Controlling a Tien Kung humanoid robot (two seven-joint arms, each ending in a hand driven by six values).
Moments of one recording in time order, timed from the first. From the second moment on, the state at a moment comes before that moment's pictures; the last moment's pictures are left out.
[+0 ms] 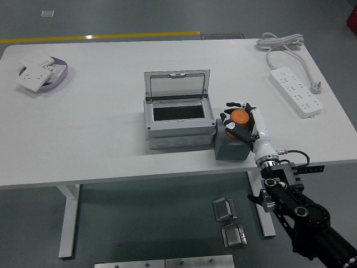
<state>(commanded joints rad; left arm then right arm) 0.06 0.06 -1.11 -0.18 1.22 0.02 0.07 0.30 -0.07 1.05 0.98 -1.12 -0.33 0.42</state>
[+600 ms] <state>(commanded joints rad) 0.06 0.06 -1.11 -0.18 1.20 0.02 0.06 0.30 -0.07 1.03 0.99 -1.12 -0.35 0.43</state>
